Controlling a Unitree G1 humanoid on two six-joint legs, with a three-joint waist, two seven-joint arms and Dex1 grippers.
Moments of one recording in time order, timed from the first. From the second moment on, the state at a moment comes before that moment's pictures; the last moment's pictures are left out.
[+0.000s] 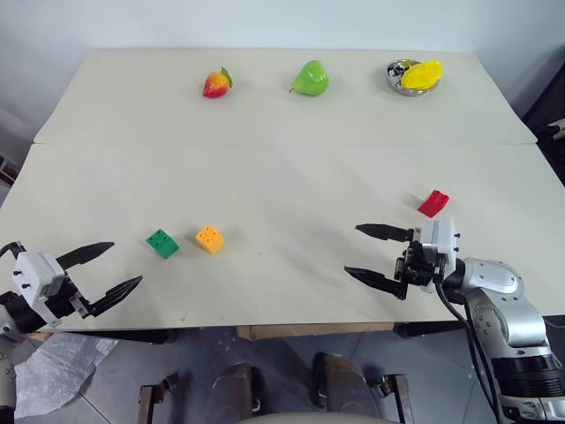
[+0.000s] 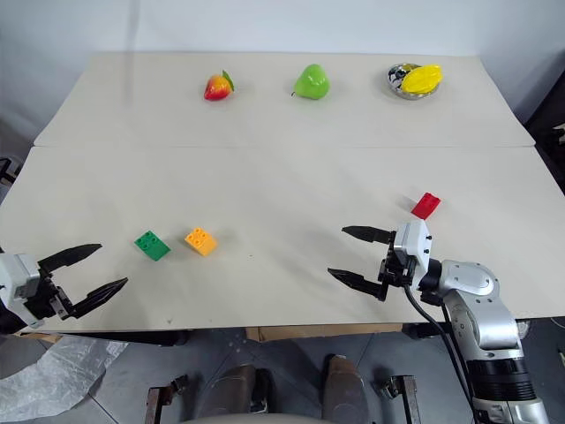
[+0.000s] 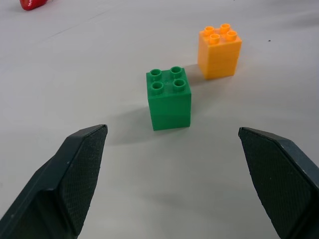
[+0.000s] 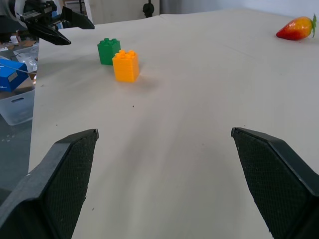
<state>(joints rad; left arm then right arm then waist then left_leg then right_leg) 0.16 0.76 0.55 0.13 -0.49 -0.10 -1.11 -0.14 -0.60 -0.08 -0.12 0.53 0.11 1.16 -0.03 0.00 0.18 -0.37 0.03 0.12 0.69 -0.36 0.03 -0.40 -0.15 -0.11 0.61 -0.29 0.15</state>
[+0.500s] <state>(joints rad) -0.06 0.81 0.34 -0.23 -0.68 0.29 -1.04 0.08 -0.55 -0.45 -0.25 0.58 0.14 0.80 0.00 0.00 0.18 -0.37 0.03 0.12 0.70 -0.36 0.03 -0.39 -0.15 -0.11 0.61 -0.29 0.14</state>
